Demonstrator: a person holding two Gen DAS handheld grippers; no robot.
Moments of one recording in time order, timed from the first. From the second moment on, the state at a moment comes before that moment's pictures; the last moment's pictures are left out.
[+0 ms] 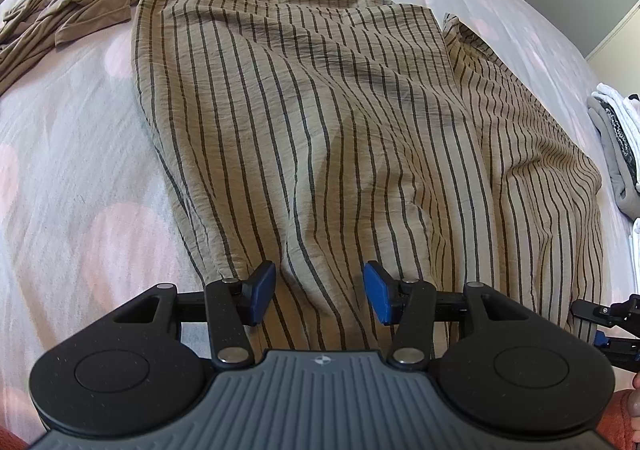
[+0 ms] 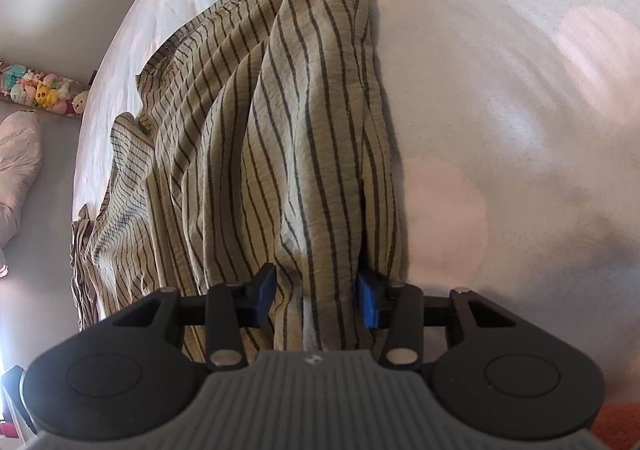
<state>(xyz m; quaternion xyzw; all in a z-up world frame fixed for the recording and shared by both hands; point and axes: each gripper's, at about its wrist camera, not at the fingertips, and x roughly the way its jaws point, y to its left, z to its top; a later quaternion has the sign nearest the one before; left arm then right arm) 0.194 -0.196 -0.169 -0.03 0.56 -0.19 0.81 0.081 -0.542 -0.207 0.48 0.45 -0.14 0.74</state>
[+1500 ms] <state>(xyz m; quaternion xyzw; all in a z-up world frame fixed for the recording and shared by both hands) 0.201 -0.189 -0.174 -0.04 0.57 -0.20 0.79 0.063 -0.522 -0.187 0.41 0.53 -0.15 0.73</state>
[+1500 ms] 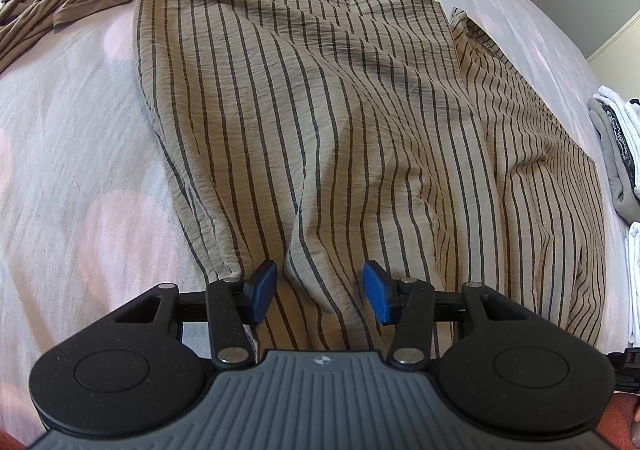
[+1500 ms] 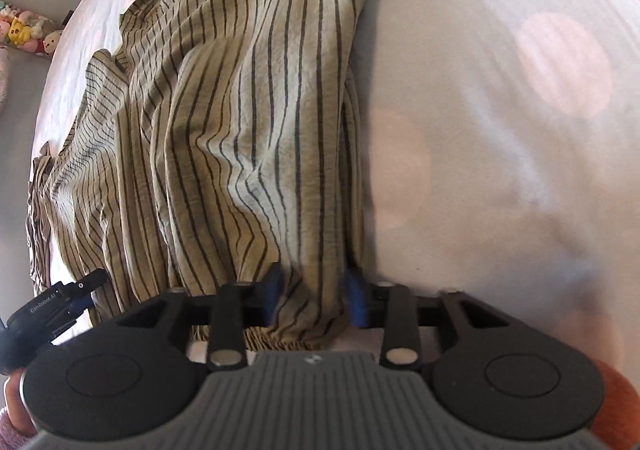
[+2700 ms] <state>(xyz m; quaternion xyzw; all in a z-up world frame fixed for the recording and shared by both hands) 0.202 -0.185 -0.172 -0.04 0.57 -0.20 0.80 0.062 -0.498 -0.189 0.42 0.52 -0.12 0.74</state>
